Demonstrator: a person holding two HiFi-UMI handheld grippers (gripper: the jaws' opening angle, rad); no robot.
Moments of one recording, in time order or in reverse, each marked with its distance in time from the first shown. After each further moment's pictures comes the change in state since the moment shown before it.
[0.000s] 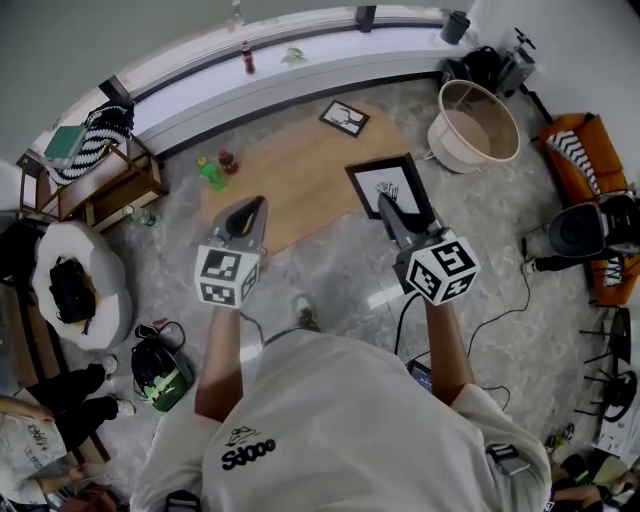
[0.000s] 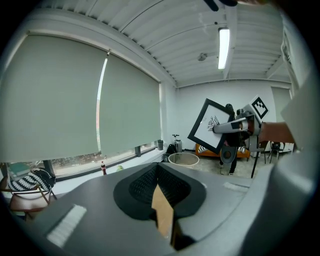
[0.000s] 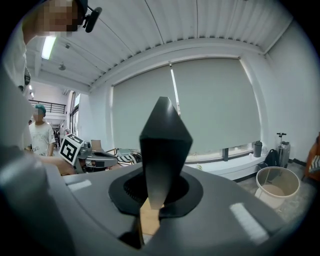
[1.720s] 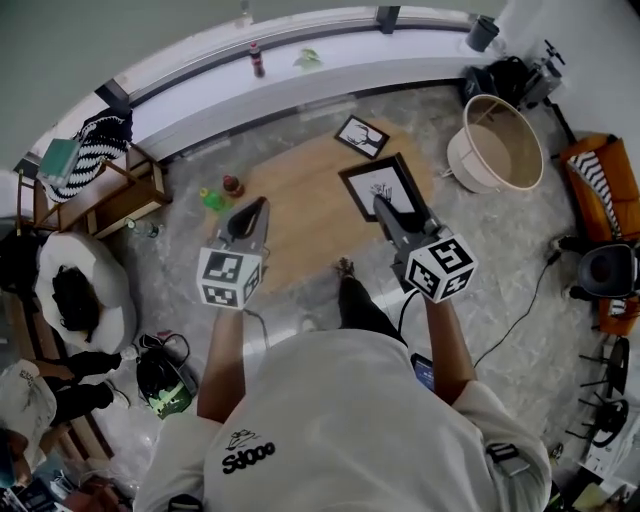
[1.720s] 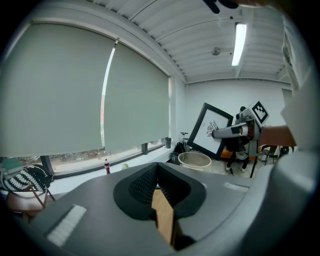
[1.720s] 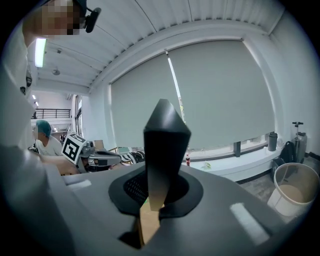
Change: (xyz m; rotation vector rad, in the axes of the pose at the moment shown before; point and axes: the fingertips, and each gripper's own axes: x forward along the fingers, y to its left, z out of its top) left arm 0.145 0.108 0.004 -0.051 0.034 0.041; right arm 0.168 -0.098 0.009 0.037 0.051 0.103
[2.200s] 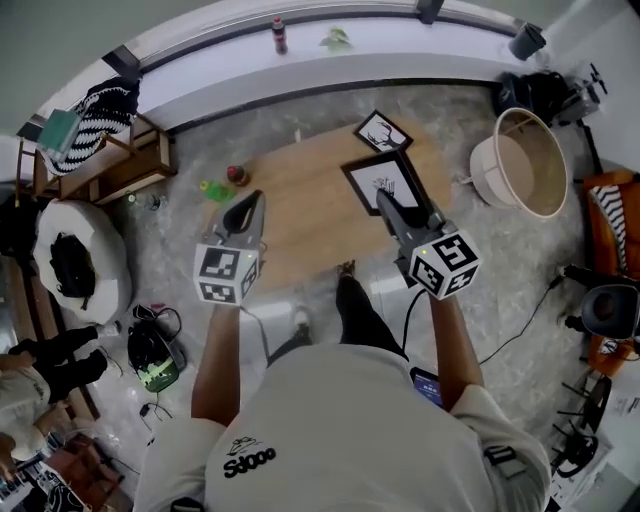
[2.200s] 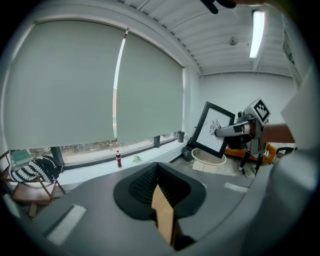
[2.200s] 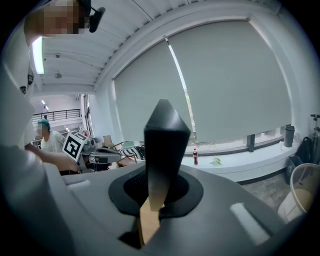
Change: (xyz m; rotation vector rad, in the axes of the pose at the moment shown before) left arm 0.064 0.054 -0.024 -0.064 0.086 0.147; right arm 0.090 -0.068 -0.010 0.008 0.091 0.142
